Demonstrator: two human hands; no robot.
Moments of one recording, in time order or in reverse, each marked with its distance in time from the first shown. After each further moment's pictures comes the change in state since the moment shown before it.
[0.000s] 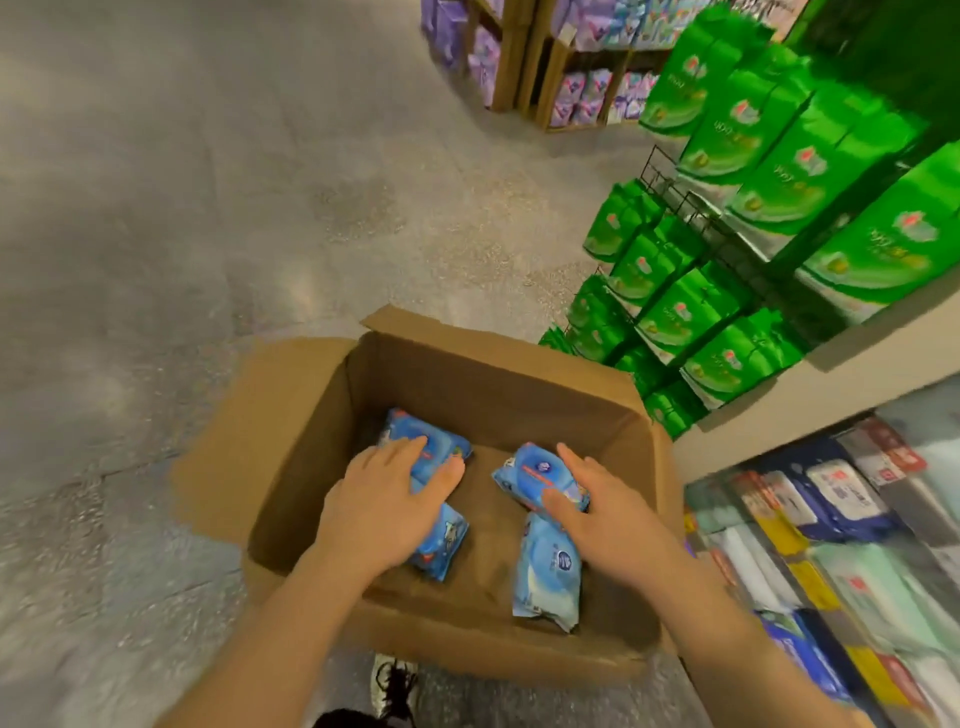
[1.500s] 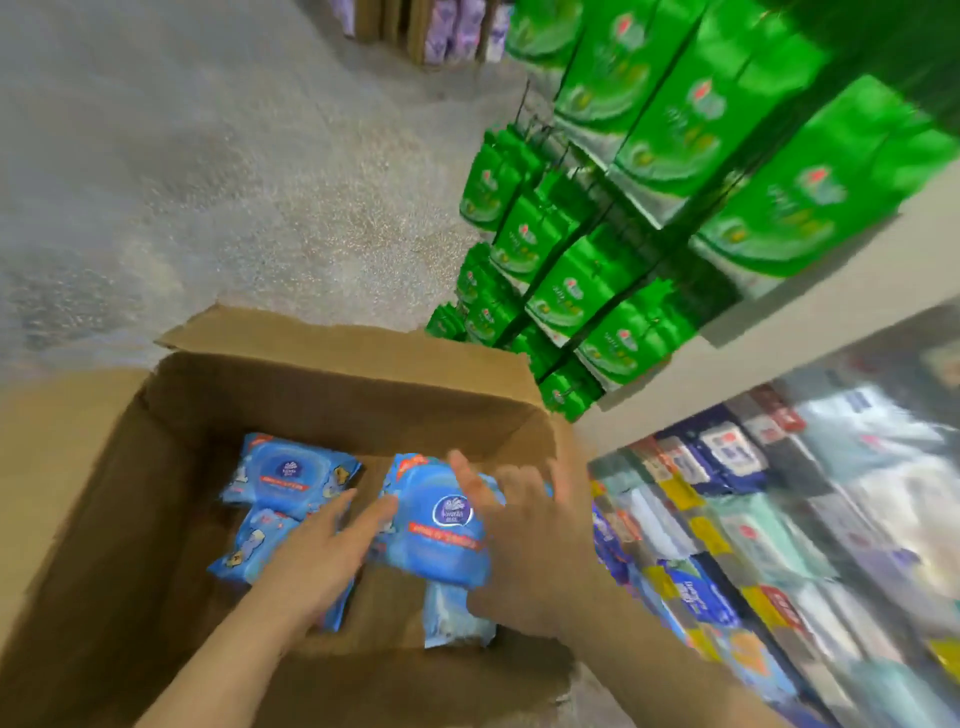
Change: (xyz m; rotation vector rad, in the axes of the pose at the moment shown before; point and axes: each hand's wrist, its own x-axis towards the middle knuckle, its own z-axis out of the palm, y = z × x) left_hand 0.070 0.051 0.059 -0.467 -0.282 -0.186; right_hand 0.030 0.038 -0.001 -0.602 0.261 -0.165
